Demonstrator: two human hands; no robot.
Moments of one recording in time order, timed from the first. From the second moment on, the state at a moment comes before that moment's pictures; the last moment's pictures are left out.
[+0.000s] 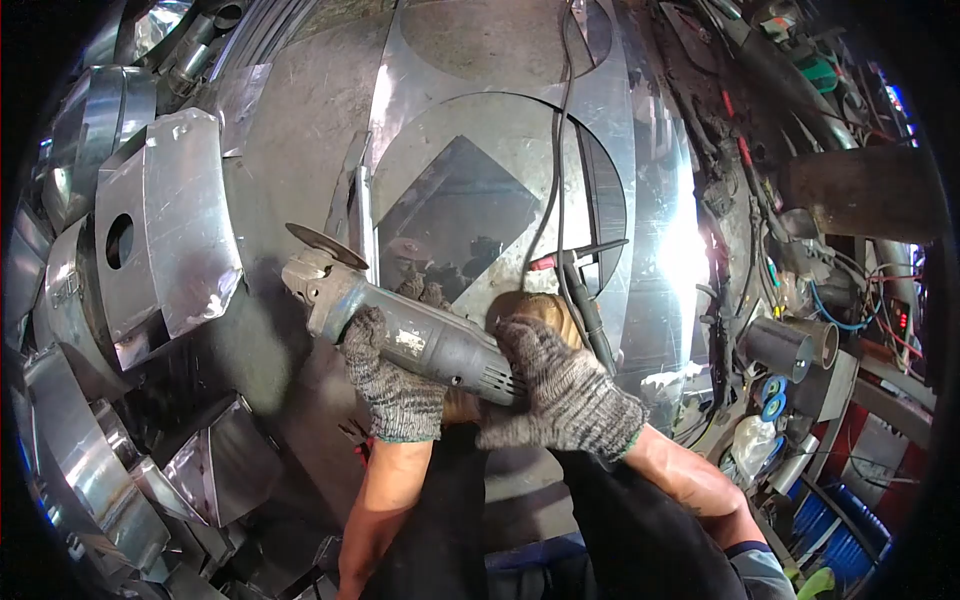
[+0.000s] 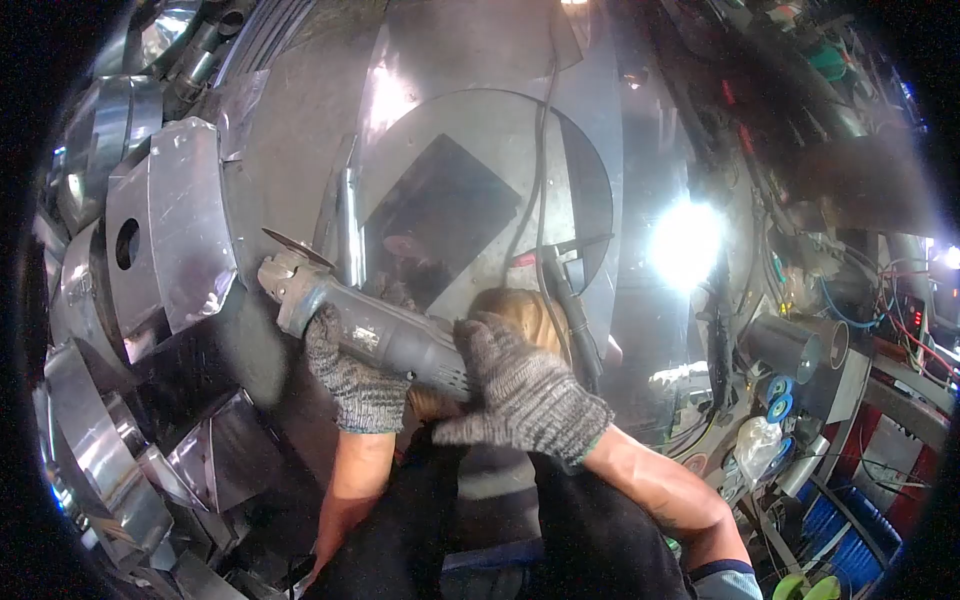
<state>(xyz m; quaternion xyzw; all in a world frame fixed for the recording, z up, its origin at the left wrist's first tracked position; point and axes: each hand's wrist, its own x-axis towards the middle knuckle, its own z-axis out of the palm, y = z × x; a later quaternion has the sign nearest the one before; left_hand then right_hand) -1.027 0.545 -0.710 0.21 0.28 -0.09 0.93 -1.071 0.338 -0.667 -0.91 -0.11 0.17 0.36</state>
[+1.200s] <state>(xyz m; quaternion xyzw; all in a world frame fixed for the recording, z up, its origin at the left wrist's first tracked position) -1.027 0.582 -0.746 -0.06 0.14 -0.16 0.98 -1.065 0.276 -0.603 -0.77 -0.28 0.10 0.56</state>
